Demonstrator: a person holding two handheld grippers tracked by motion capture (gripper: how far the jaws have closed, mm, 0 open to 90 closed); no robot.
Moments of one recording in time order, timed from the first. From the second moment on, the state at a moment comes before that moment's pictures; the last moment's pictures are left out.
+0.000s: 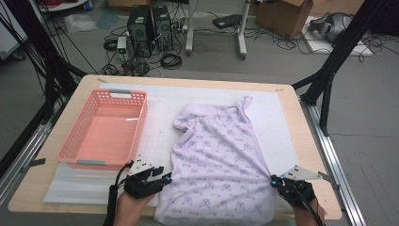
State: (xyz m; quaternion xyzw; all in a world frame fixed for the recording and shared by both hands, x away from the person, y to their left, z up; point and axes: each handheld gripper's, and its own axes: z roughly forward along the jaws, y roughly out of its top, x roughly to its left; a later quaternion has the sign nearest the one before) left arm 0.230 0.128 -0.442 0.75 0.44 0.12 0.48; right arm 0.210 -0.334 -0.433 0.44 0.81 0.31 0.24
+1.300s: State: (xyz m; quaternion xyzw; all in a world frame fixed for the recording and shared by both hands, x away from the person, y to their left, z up) left arm 0.249 0.112 -0.439 0.78 0.43 0.14 0.44; right arm 0.221 -0.341 -0.435 0.48 0.75 0.40 0.22
